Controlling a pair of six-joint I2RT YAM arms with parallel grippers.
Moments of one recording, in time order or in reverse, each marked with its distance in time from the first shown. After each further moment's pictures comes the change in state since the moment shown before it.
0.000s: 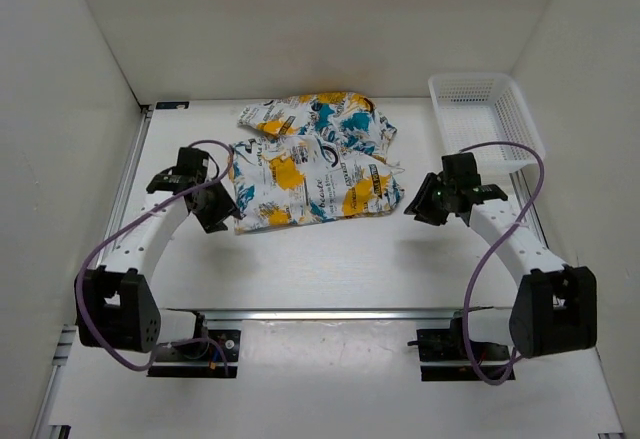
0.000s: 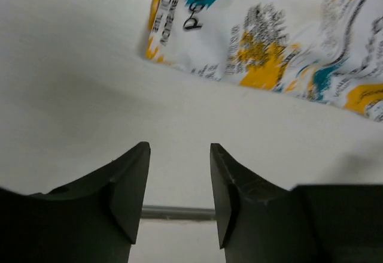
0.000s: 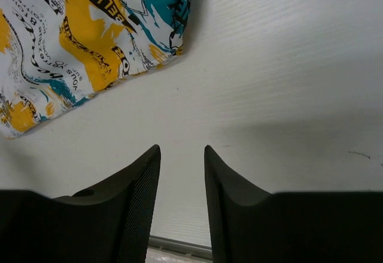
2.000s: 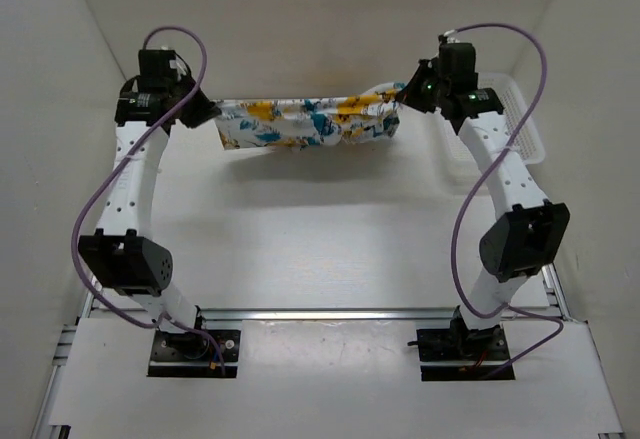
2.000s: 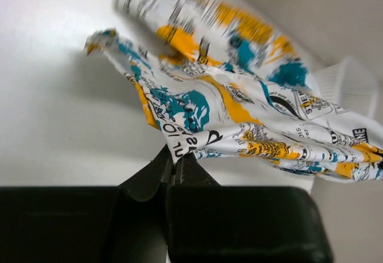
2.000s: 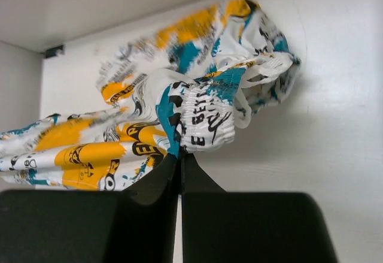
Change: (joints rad) left arm 0.082 0.366 0.779 -0.037 0.036 0.005; right arm 0.014 0.533 0.915 -0.009 -0.002 -0.093
